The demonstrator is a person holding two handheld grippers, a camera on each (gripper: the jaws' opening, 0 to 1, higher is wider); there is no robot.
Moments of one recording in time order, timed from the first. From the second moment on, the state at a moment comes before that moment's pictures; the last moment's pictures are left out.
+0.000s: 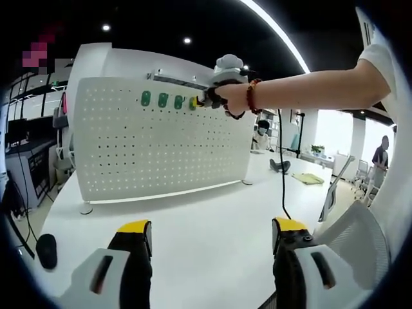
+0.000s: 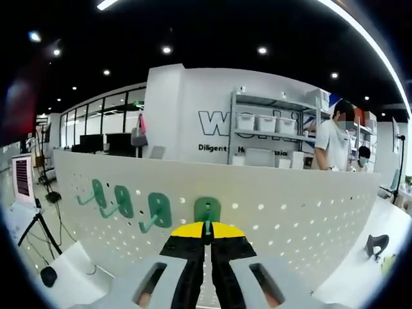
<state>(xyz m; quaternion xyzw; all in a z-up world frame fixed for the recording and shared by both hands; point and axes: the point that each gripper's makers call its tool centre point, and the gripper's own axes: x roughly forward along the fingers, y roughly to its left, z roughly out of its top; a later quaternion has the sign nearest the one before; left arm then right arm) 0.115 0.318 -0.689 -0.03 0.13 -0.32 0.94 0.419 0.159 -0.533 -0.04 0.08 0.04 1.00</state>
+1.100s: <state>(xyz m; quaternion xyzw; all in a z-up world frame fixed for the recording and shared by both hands) 0.116 0.317 -0.689 -0.04 0.13 -0.32 0.94 0.420 0.161 -0.536 -0.07 0.08 0.05 0.99</state>
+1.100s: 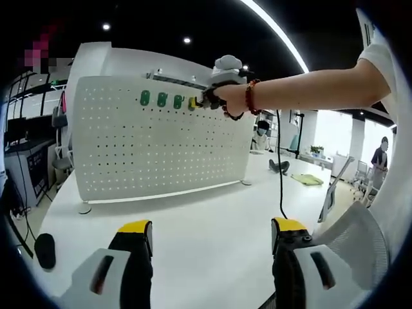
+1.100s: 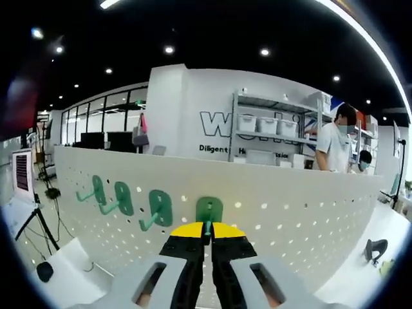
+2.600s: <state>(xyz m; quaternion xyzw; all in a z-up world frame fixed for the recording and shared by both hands) 0.117 0.307 -0.683 -0.02 0.13 -0.34 0.93 0.403 0.162 -0.573 -0.05 0.09 0.14 0.99</state>
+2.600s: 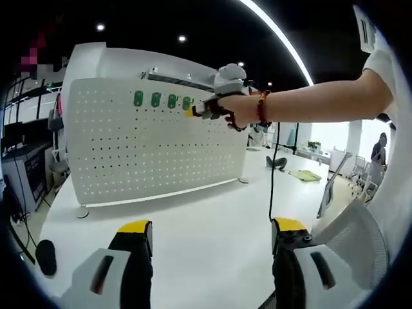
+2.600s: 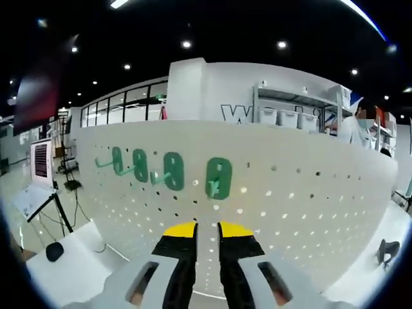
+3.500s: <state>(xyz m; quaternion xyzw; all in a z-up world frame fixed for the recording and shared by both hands) 0.105 0.277 -0.672 0.02 0.14 -0.38 0.92 0.293 0.179 -0.610 0.00 0.08 0.28 0.95</state>
